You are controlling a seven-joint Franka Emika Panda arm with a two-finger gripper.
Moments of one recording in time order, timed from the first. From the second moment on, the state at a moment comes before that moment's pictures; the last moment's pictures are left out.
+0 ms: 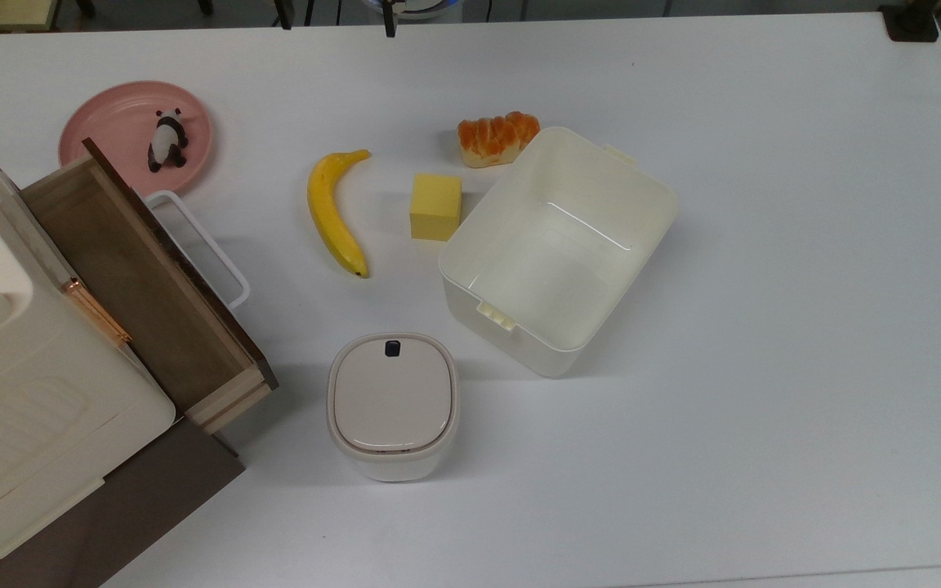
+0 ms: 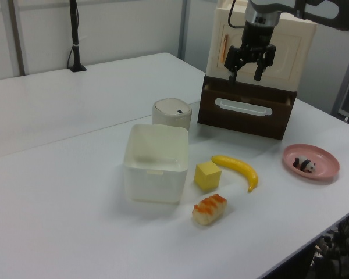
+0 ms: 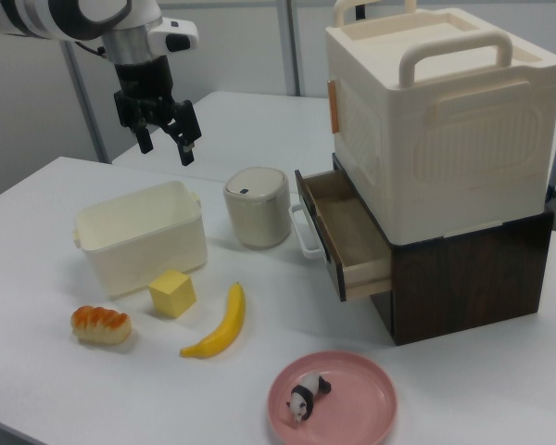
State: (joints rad) arm 0.03 0.02 -0.07 -1.54 0.01 1.60 0.05
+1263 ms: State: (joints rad) arm 0.03 0.01 -0.07 -1.55 0.01 1.60 0.05
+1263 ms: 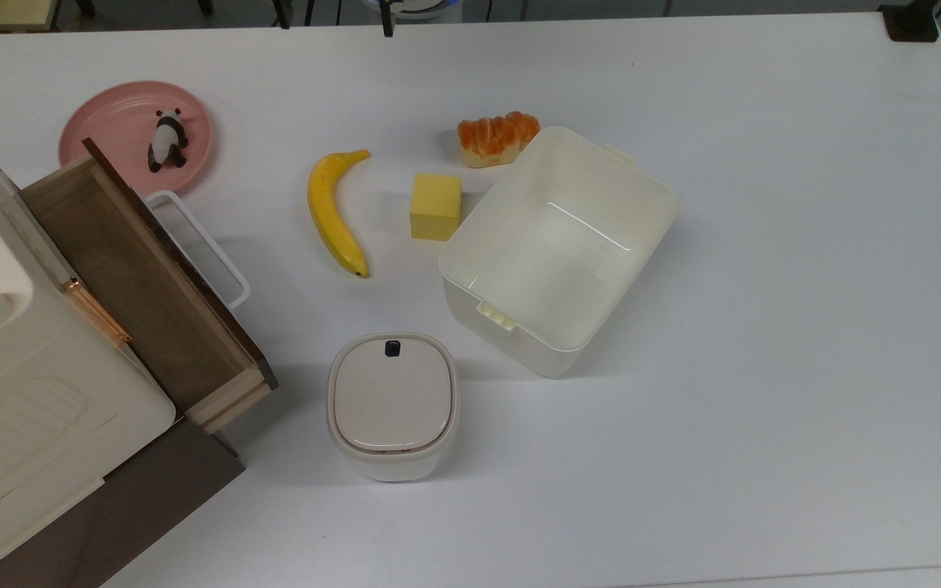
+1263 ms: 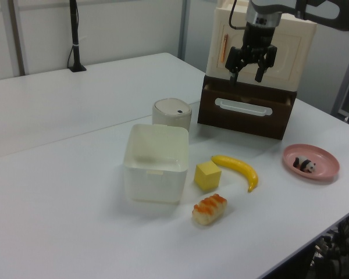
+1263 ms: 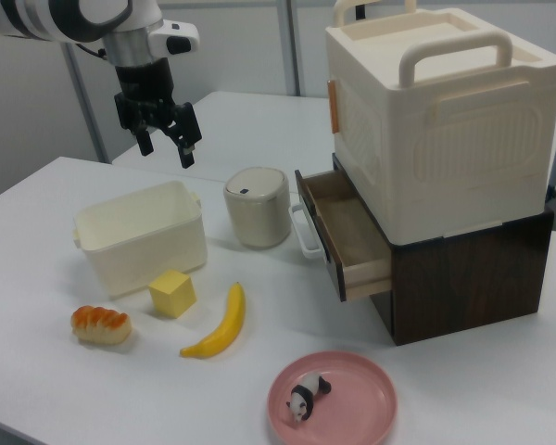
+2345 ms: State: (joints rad) arm 0.03 0.00 -0.07 -1.59 0.02 1.68 0.04
